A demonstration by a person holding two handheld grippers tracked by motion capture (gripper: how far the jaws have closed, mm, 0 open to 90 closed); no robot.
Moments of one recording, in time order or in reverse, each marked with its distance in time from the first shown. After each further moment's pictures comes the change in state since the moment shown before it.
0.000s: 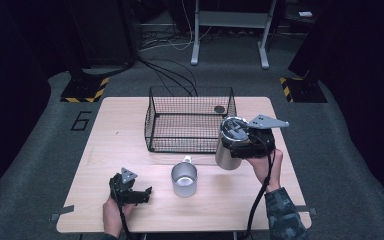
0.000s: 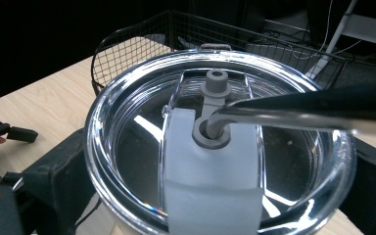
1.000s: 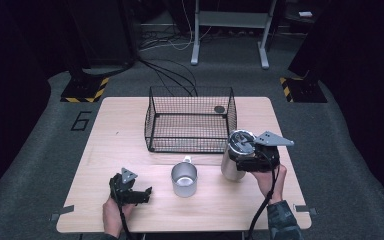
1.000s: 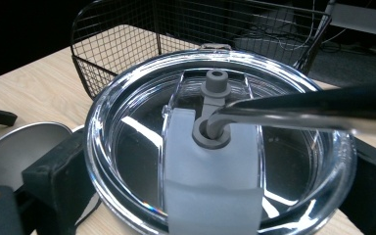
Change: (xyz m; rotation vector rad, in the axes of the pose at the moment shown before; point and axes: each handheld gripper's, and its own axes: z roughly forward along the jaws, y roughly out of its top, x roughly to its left) left arm 0.000 0.000 0.000 0.000 -0.001 0.004; right arm -0.006 -0.052 -0.004 -0.007 -0.044 0.039
